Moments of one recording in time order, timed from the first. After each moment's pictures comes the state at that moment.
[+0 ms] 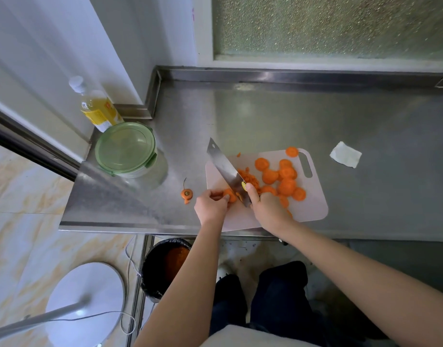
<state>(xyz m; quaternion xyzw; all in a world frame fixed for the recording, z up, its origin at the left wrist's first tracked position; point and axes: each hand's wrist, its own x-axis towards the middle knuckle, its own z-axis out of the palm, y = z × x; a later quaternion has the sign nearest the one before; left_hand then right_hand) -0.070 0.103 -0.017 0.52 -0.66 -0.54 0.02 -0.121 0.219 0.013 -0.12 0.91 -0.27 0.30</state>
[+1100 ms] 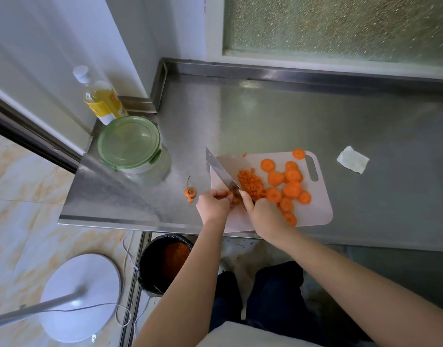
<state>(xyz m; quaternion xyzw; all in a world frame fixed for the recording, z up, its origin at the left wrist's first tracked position) -0.070 0.096 -0.018 0.52 -0.63 -0.57 0.02 -0.109 0.205 0.008 -0.21 0.93 -0.15 0.25</state>
